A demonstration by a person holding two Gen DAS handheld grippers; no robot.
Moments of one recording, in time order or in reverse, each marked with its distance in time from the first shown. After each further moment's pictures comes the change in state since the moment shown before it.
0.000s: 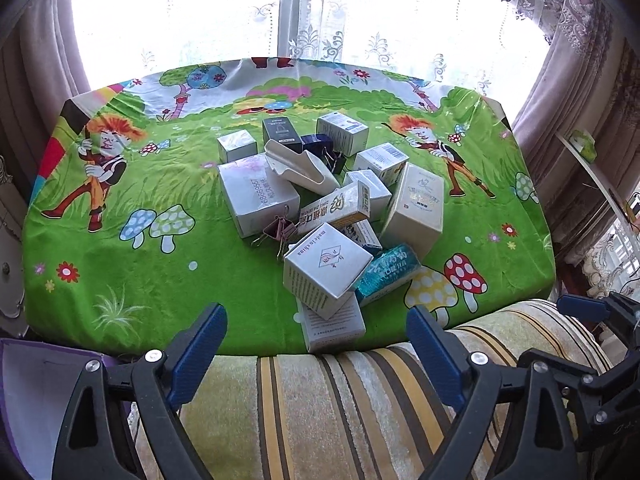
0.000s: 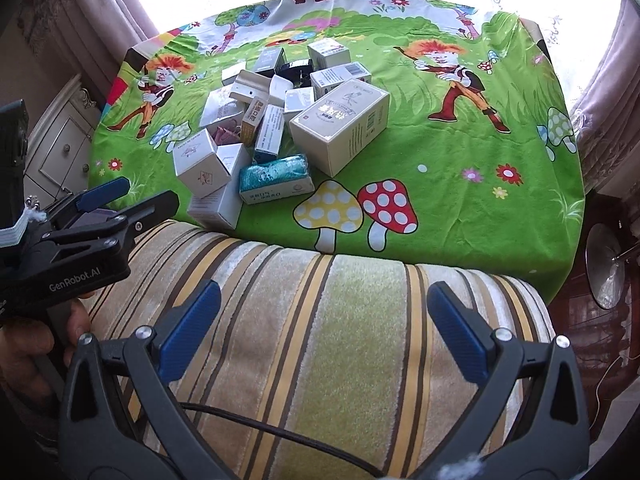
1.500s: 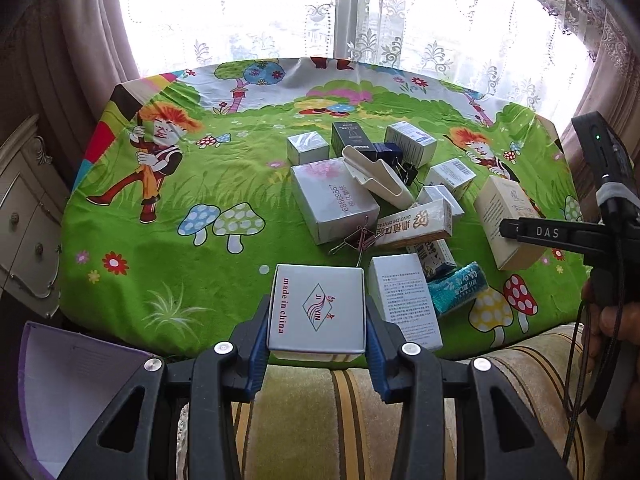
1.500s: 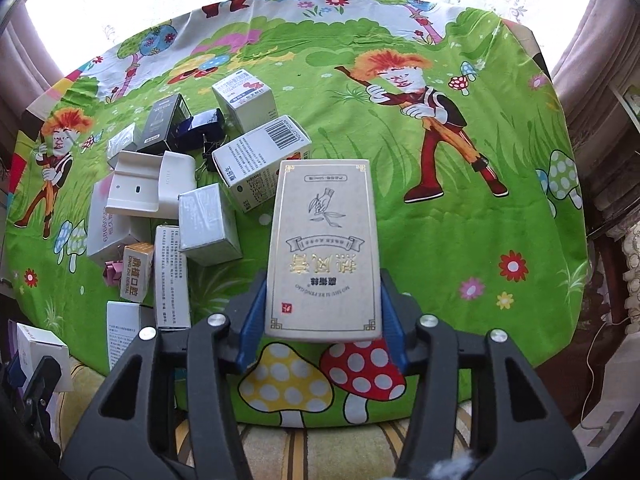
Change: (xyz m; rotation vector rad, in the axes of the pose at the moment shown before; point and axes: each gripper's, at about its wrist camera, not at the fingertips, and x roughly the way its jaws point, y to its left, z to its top) left arm -0.007 0.043 0.000 -0.101 -0.013 0.165; right arm 0.087 -0.015 0.109 0.151 -0.001 -0.226
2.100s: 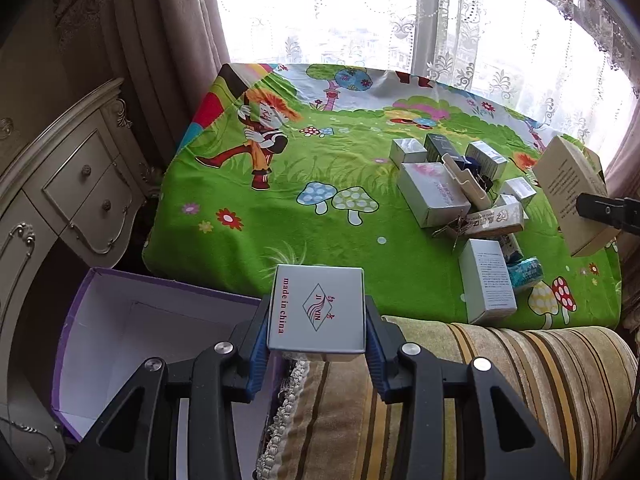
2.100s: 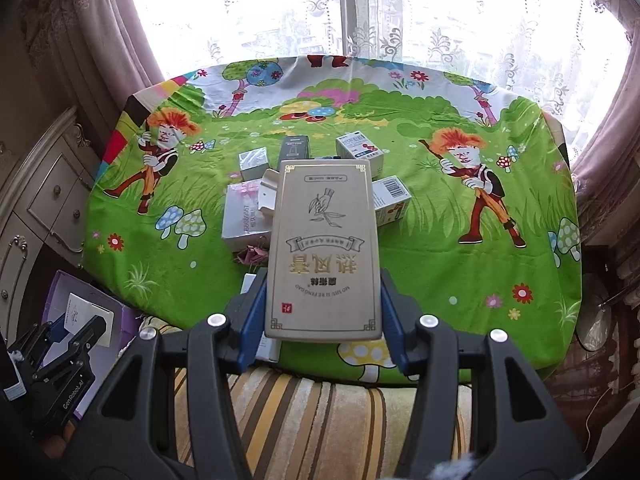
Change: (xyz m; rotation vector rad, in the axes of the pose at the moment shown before) left arm -0.047 0.075 -0.041 -0.135 -0.029 0.161; right arm -0.105 0.071 -0.032 -0.196 -0.163 0.171
